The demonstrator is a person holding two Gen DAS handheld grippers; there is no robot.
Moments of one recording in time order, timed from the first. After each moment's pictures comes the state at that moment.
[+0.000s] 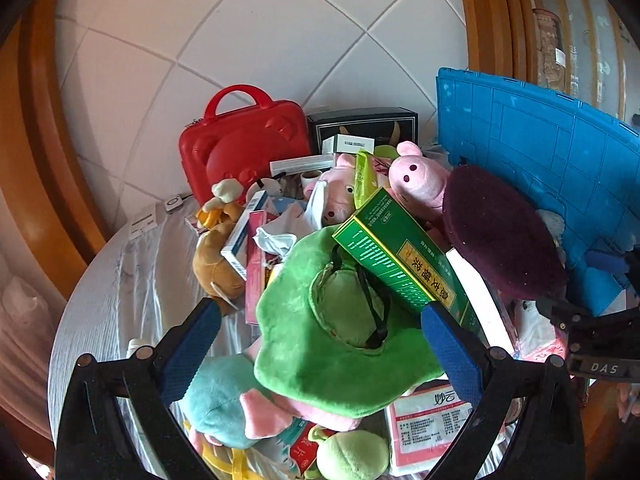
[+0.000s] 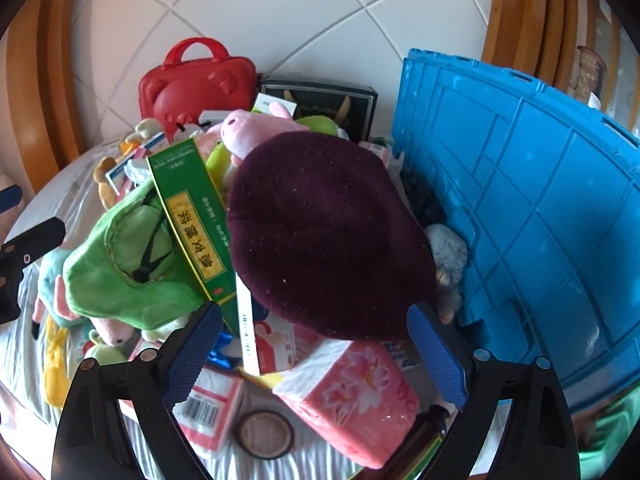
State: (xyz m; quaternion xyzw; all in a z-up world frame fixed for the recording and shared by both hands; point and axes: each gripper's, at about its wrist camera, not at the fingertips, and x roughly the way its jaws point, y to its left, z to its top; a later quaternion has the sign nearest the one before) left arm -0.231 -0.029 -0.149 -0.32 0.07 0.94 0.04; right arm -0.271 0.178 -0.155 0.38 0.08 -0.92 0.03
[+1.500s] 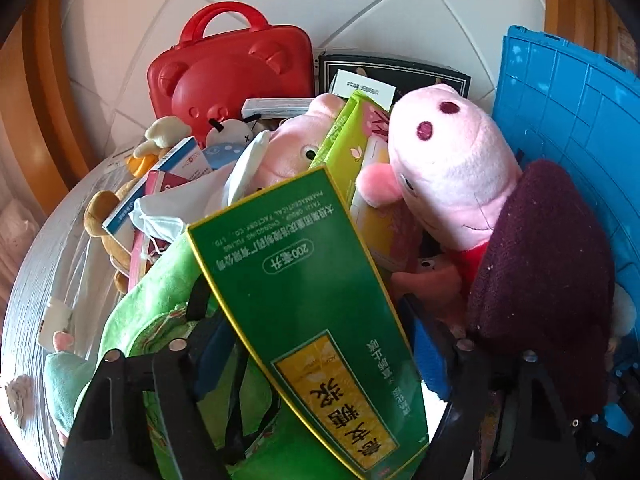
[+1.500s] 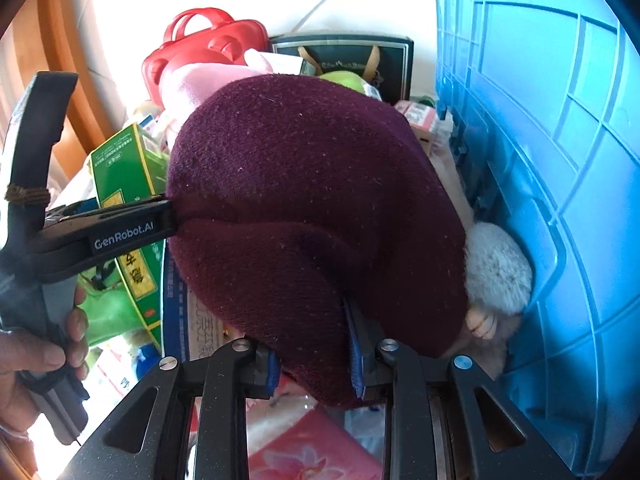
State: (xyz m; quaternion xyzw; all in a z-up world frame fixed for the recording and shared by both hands) left arm -0.358 0.053 -0.216 -0.40 -0.02 0.92 -0.05; right arm -0.344 0.246 -0.191 0.43 0.03 -0.89 0.14
